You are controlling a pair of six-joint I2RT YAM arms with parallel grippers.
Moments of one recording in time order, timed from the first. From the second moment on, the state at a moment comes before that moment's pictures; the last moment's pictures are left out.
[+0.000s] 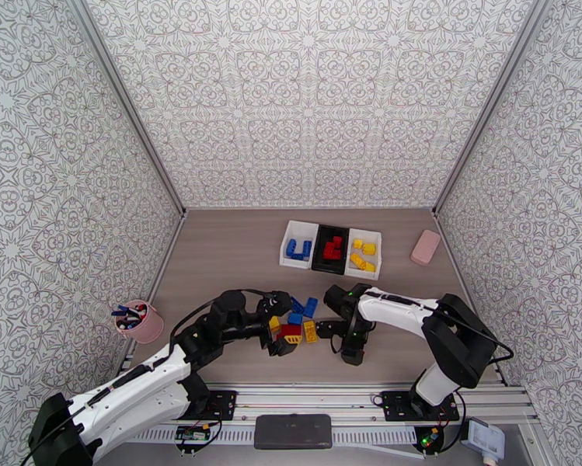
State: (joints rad) left arm -0.77 0.86 0.50 -0.03 0.48 0.17; right arm 0.78 1.64 0.92 -1.00 -0.06 -0.49
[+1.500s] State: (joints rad) left arm -0.83 0.88 0.49 0.11 0.25 0.12; right arm 0.70 1.13 0.77 -0.26 0.05 0.01
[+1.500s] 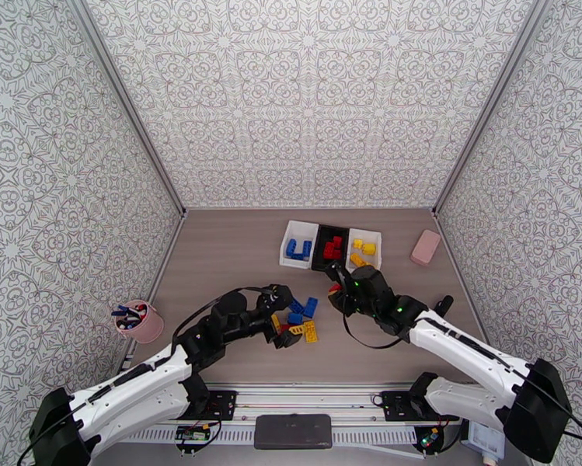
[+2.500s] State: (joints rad) left arm -0.83 0.92 0.45 0.19 0.16 0.08; right arm 0.45 1.98 1.37 0.04 0.14 0.25
